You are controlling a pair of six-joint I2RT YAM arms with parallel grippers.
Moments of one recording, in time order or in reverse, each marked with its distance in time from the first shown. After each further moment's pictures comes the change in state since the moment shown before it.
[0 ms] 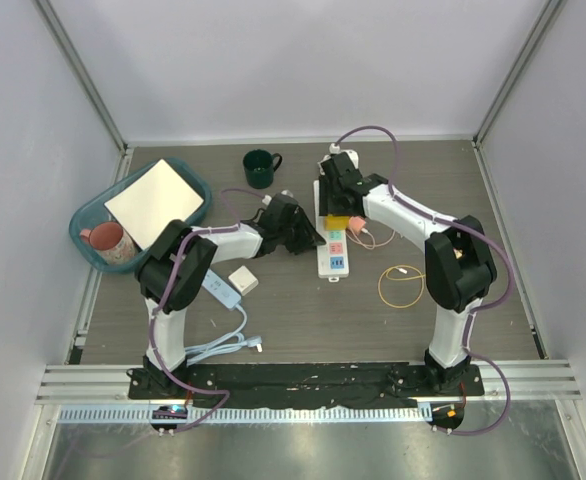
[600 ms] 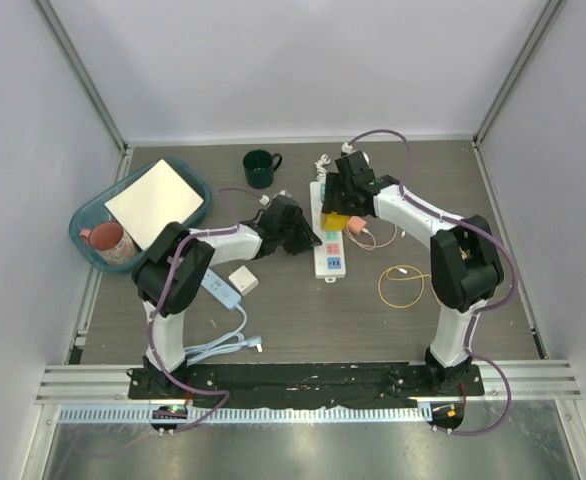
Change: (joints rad) left arm -0.013 -0.030 0.004 -0.034 -0.058 0.004; right arm -0.064 -0.008 -0.043 0.062 -0.138 0.039
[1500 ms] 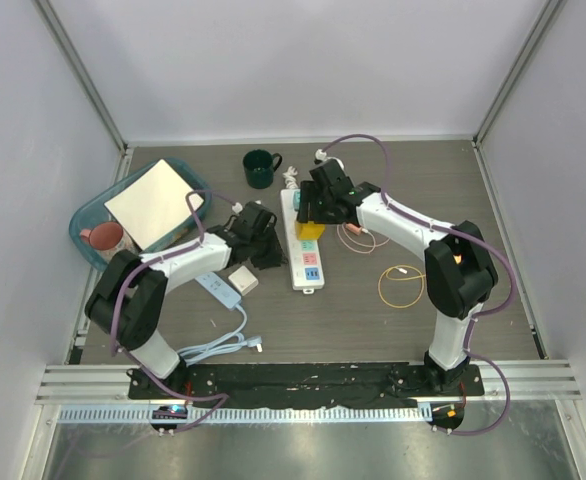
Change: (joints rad) left arm 0.042 -0.331 -0.136 -0.380 -0.078 0.169; right arm 0.145 -0.023 0.003 0.009 -0.017 0.076
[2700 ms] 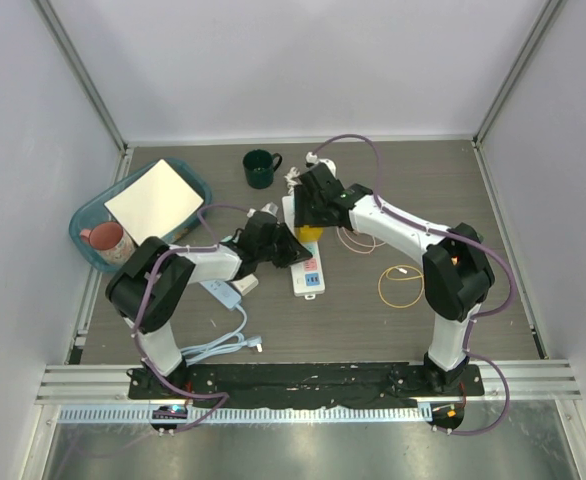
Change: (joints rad) left arm -0.020 0.114 -0.174 0.608 0.190 -0.187; right arm 0.066 0.002 0.018 -0.058 0.108 -0.018
